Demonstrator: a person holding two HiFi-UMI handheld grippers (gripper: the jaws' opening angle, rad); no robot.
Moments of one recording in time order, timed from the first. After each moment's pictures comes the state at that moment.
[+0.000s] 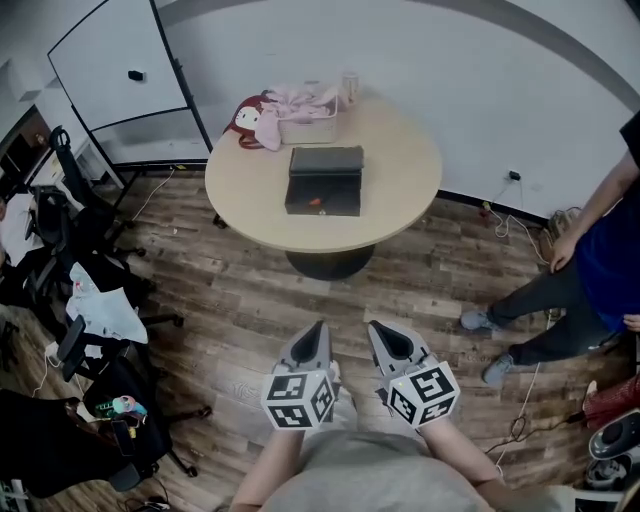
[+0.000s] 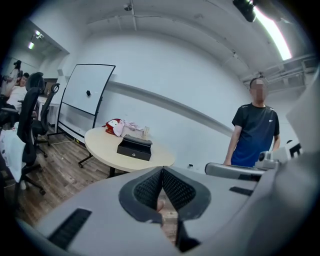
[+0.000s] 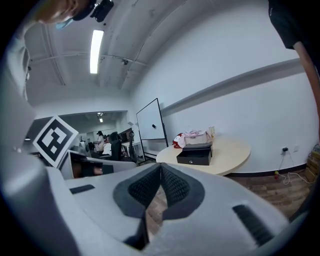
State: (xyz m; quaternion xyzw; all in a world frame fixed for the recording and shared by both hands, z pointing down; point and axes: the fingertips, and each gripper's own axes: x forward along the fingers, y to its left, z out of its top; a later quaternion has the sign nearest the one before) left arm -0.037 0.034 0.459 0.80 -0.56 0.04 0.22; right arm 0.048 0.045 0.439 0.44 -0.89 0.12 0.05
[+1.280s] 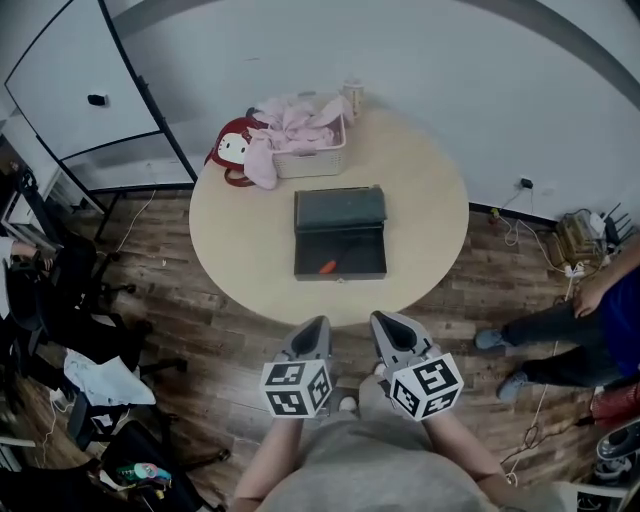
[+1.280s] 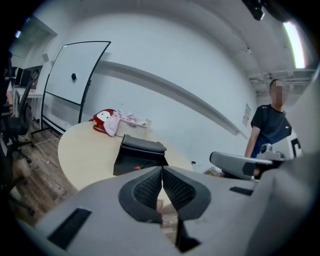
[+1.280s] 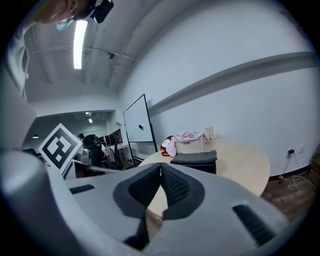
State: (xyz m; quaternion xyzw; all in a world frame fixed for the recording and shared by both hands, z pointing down) left arm -0.096 -0.231 0.487 0.82 -0.51 0.08 0.26; right arm -0.008 -0.216 0.444 0.48 -0.86 0.14 0.05
